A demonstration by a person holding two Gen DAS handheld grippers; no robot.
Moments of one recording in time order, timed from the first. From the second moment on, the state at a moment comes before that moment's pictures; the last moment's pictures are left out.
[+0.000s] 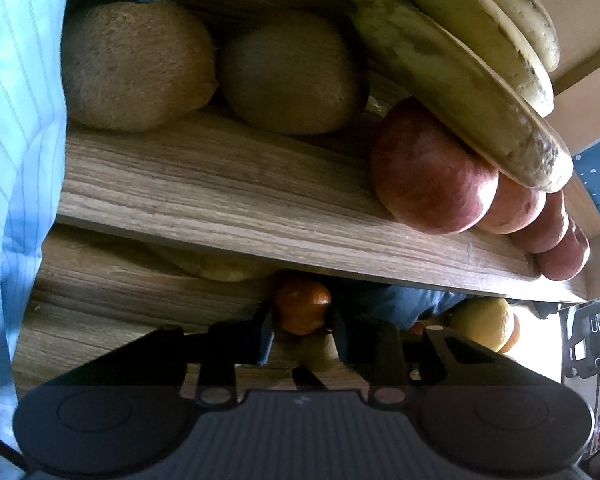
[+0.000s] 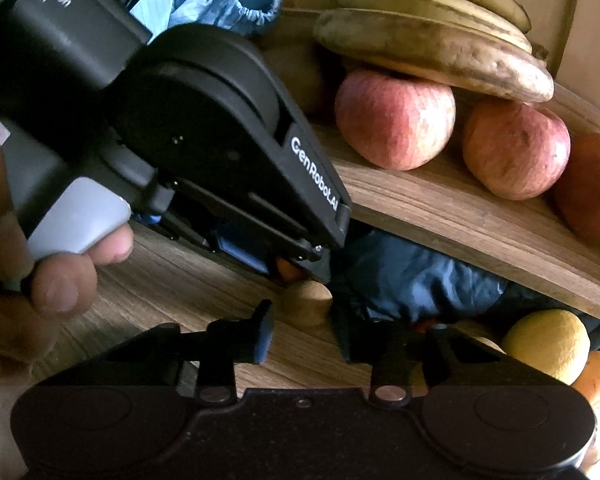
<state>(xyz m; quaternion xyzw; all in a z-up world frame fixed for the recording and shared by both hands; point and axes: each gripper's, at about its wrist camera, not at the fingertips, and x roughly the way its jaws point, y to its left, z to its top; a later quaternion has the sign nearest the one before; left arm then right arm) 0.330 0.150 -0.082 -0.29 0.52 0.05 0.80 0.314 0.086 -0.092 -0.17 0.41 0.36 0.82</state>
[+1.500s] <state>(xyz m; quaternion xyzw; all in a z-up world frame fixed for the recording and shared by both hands) 0.281 0.116 -0.063 -0.25 0.53 0.05 0.81 0.302 0.036 -0.100 -0.14 0.43 0.33 0.83</state>
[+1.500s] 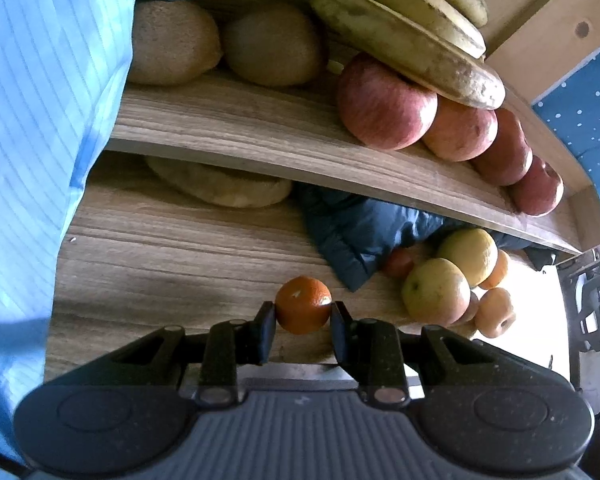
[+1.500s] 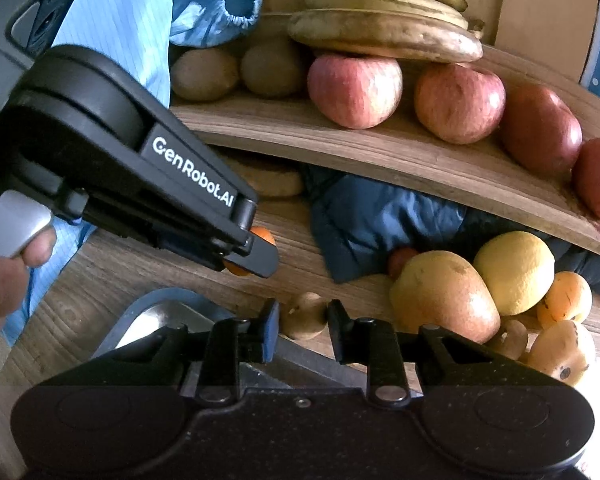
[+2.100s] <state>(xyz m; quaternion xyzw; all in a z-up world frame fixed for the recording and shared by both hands) 0.246 0.095 -0.059 -0.25 0.53 0.05 0.81 0.268 0.011 -0.068 -0.13 0.41 0.34 0.84</state>
